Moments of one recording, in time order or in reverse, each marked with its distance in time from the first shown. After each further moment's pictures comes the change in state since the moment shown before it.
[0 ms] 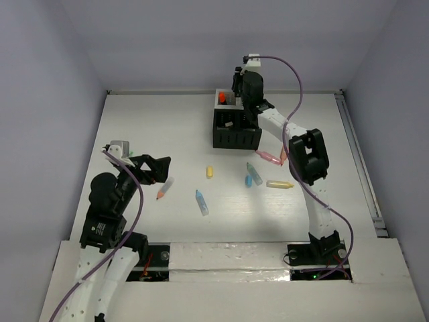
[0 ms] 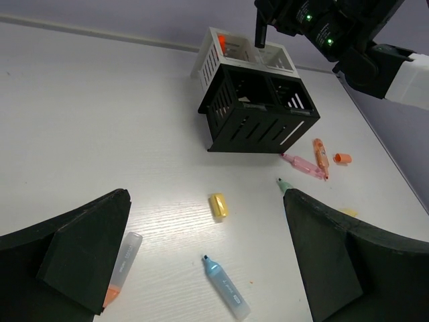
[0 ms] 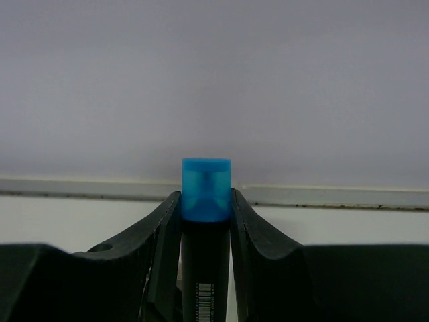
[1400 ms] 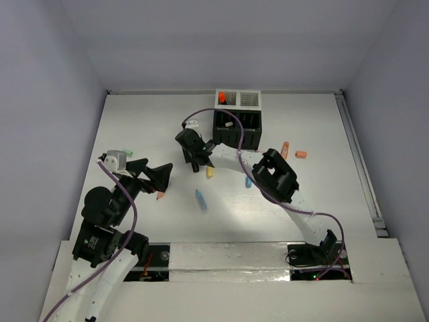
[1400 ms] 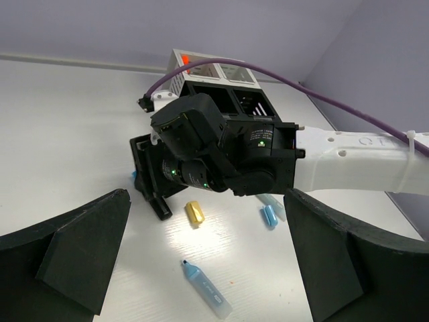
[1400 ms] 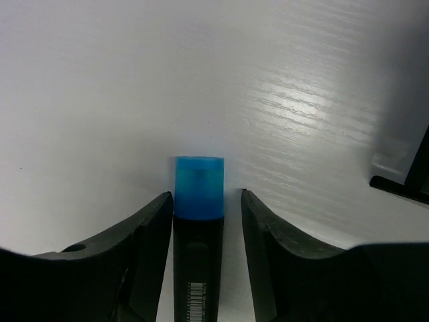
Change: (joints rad) left arm -0.138 -0.114 0.007 -0.018 -0.058 0.000; right arm 0.473 0.102 -0.026 -0.686 0.107 0.332
